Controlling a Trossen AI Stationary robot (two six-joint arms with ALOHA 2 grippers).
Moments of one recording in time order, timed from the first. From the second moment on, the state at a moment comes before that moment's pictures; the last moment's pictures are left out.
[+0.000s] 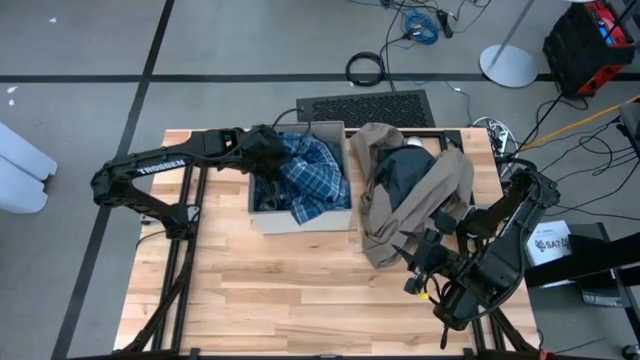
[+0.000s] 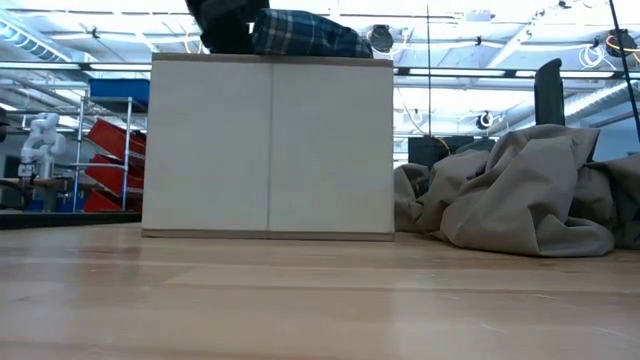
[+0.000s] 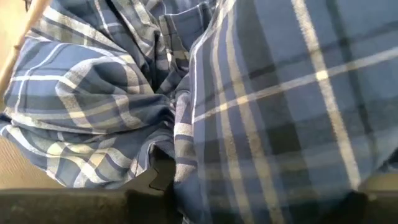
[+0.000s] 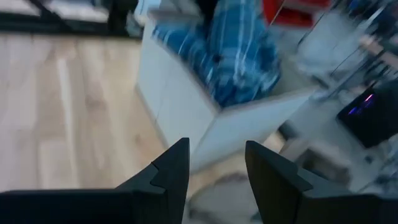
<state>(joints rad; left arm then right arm) 0.30 1.36 1.35 -0.95 -0.05 0.08 0.86 1.52 1.55 -1.48 1.11 1.12</state>
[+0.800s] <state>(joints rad) 0.29 1.31 1.39 -0.95 0.03 0.04 0.69 1.50 1.55 -1.44 1.33 0.90</state>
